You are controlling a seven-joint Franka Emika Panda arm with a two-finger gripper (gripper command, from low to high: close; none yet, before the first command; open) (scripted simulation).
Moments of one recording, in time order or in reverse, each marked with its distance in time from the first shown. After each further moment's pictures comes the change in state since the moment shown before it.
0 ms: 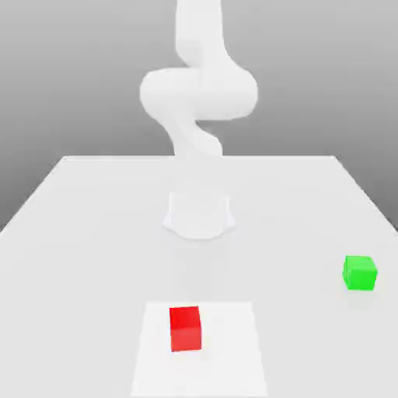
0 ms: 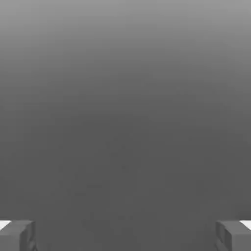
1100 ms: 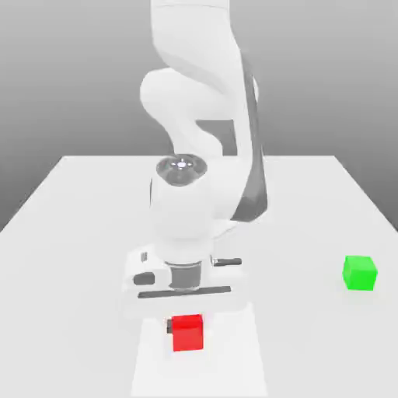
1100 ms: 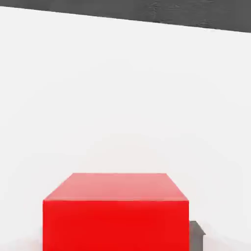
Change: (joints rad) arm -0.030 0.983 -0.017 -0.366 0.040 0.632 -0.190
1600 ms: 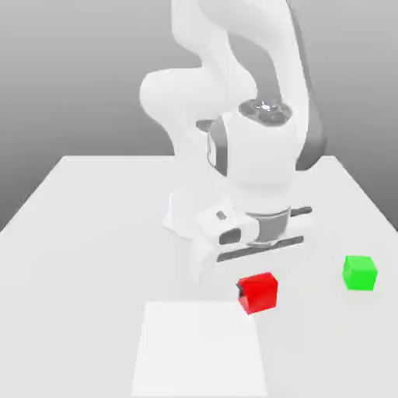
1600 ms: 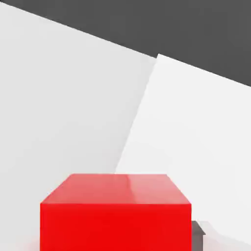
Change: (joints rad) arm 0.300 -0.290 0.151 -0.027 0.012 -0.255 0.043
